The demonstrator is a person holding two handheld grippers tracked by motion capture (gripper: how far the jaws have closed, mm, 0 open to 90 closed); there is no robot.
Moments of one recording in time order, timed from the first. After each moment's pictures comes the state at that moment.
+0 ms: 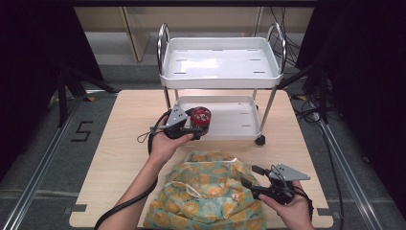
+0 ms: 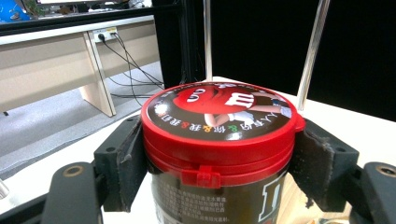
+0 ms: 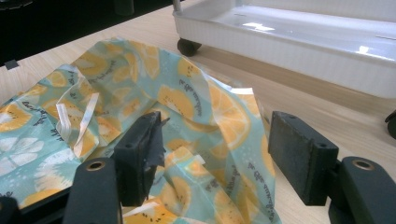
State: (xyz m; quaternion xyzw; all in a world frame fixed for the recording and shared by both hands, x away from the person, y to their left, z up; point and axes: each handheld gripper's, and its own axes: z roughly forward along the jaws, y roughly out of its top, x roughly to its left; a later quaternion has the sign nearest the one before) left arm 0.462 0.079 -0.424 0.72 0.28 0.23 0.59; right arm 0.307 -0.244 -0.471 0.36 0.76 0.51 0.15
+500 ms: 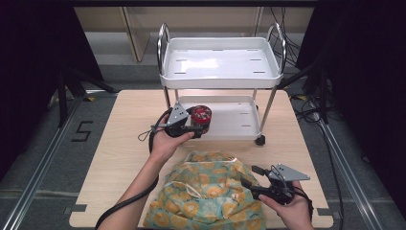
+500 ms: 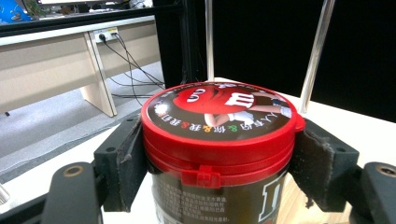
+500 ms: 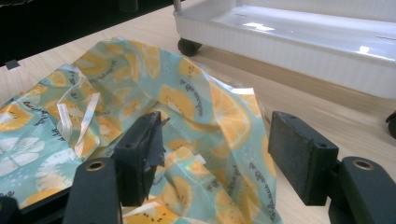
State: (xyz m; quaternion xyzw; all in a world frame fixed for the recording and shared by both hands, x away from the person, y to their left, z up) left arm 0.466 0.077 -0.422 0.72 0.28 0.23 0.59; right arm 0.305 -0.243 -0.471 0.37 0.76 0.51 0.14
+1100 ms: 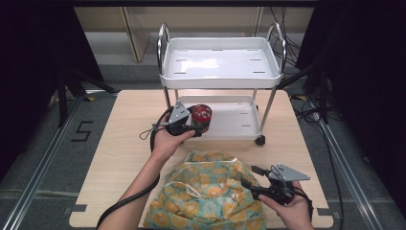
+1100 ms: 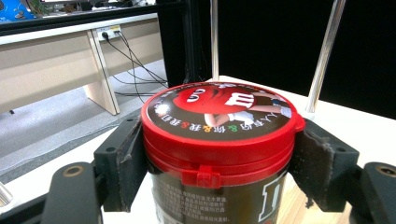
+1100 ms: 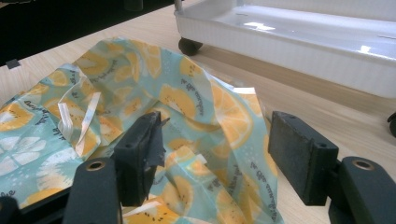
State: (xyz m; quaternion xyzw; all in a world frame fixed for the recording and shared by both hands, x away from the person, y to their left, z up) left arm 0.472 0.073 -0.423 0.72 0.28 0.24 0.58; right arm 0.305 -0.243 -0.471 0.36 0.76 0.51 0.14
